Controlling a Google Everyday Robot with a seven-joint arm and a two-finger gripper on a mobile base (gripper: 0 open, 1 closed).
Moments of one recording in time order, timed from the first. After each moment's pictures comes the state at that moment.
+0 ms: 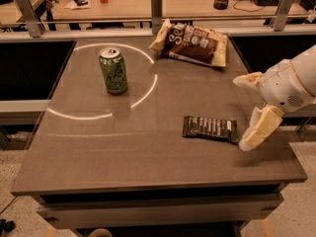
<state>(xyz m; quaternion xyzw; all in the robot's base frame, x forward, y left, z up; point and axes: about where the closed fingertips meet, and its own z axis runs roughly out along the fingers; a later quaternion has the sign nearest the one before) 0.478 -0.192 0.860 -0.62 0.72 0.15 0.27</state>
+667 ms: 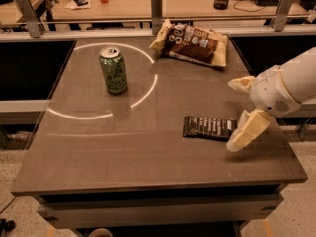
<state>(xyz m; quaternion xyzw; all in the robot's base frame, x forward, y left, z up) 0.485 -0.180 0.847 -0.59 0.74 0.14 0.28</state>
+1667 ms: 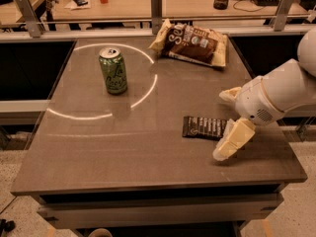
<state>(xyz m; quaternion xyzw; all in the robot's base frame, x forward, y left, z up) 0.474 -0.157 0.825 -0.57 0.77 0.15 0.25</state>
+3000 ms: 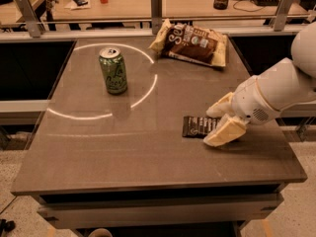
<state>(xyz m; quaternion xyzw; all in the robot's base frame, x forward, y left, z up) 0.471 -0.150 0.820 -0.58 0.76 0.16 0.24</state>
